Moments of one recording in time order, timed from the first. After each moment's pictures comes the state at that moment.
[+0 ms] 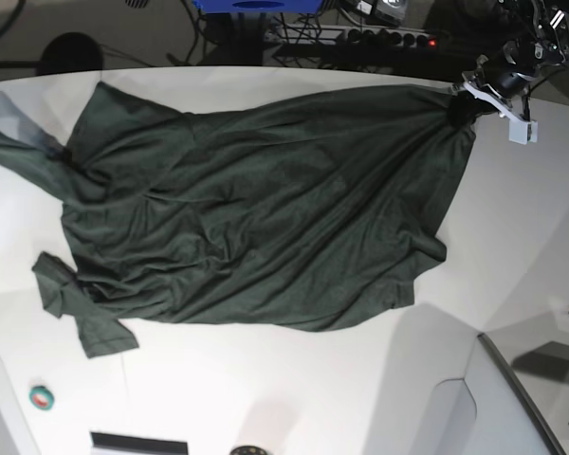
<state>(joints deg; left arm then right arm) 23.8 -13.4 -35.1 75.8 -37.7 -41.1 39.6 -26.6 13.8 48.8 92.6 30.7 17.1 -41.6</state>
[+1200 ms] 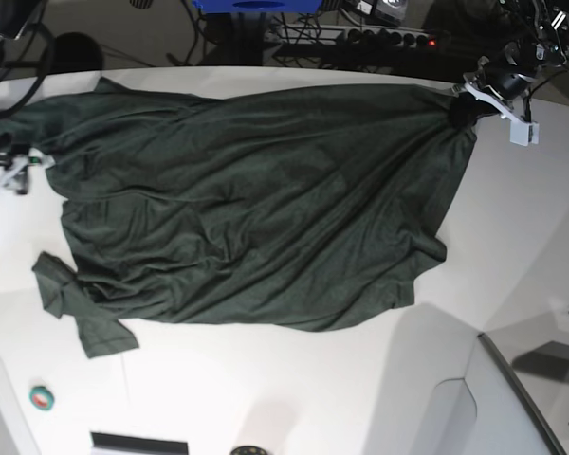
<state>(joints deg) 23.8 -13.7 -35.0 76.0 -37.8 -41.1 39.6 -7.7 10.3 35.7 86.5 6.0 32.2 -49.1</state>
